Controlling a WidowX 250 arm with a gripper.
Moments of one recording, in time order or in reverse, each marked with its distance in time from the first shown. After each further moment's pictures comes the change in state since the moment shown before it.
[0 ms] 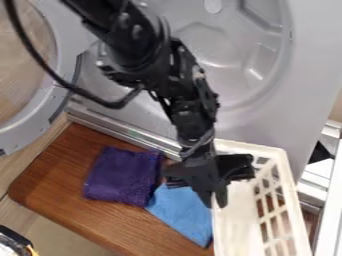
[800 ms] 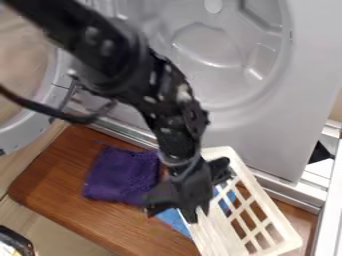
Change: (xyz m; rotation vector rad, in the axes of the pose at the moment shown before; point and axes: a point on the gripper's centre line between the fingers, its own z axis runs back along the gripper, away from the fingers) arm 0.020 -0.023 0.012 -0.047 0.075 0.481
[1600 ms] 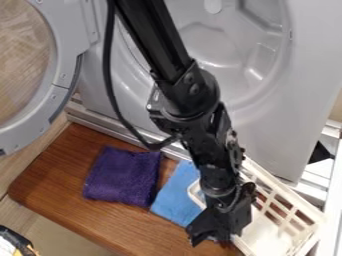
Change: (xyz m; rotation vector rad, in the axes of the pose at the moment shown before) arm 0.006 0.023 -0.071 -0.056 -0.008 0.179
